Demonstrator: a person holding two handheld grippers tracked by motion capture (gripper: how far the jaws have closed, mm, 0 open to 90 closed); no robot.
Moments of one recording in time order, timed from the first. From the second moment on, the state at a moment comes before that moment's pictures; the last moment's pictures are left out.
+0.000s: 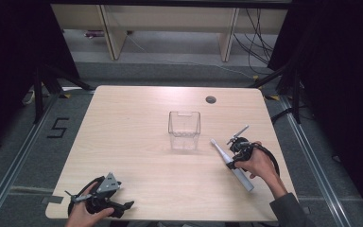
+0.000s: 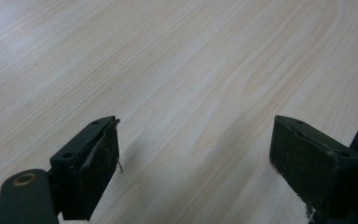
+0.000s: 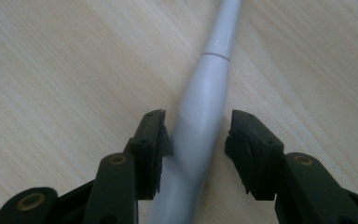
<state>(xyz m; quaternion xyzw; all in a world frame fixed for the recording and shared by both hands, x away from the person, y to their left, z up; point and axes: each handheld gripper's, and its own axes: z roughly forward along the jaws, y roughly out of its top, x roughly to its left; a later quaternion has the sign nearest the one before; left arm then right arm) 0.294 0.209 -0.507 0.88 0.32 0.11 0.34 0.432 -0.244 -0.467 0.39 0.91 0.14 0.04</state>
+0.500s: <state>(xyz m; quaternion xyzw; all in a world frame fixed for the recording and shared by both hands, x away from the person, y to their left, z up) 0.294 0.209 -0.506 0.88 0.32 0.11 0.34 0.443 -0.238 -0.471 0.37 0.92 0.10 0.01</state>
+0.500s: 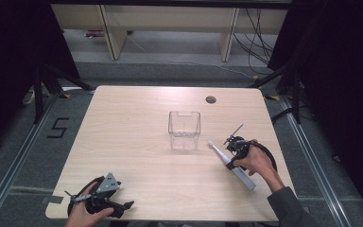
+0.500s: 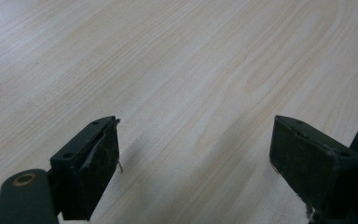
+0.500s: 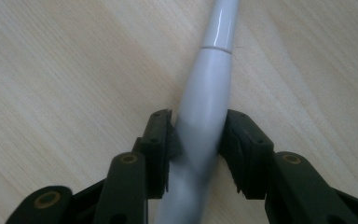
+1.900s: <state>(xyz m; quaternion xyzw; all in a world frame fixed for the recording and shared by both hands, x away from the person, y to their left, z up) 0.293 0.209 -0.506 0.88 0.32 0.11 0.34 0.454 -0.216 -0.473 0.34 0.94 0.00 0.00</state>
